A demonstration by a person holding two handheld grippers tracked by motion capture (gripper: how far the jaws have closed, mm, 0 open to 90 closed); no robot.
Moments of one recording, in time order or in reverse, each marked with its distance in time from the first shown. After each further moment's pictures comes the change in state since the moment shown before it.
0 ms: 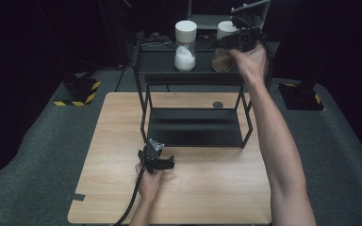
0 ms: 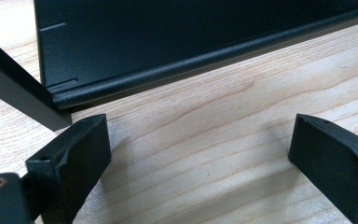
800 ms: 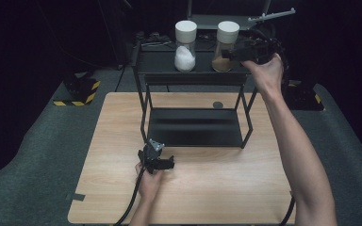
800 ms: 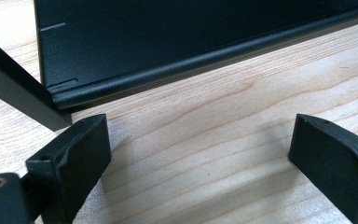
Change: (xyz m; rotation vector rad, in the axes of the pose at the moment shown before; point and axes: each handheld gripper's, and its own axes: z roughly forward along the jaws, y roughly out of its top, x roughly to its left) left arm 0.000 0.000 0.000 -0.002 0.001 -0.002; right arm -0.005 -0.047 -0.043 -0.066 0.012 -0.050
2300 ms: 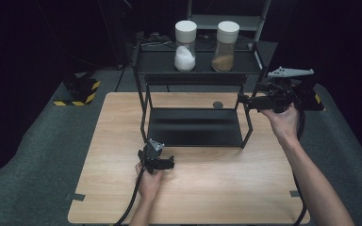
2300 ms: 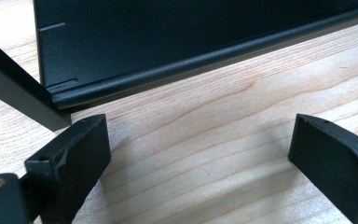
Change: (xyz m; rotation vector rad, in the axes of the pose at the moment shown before) left arm 0.001 0.000 0.000 0.000 -0.003 0.001; right arm -0.029 -0.130 -0.024 -0.025 0.087 0.014
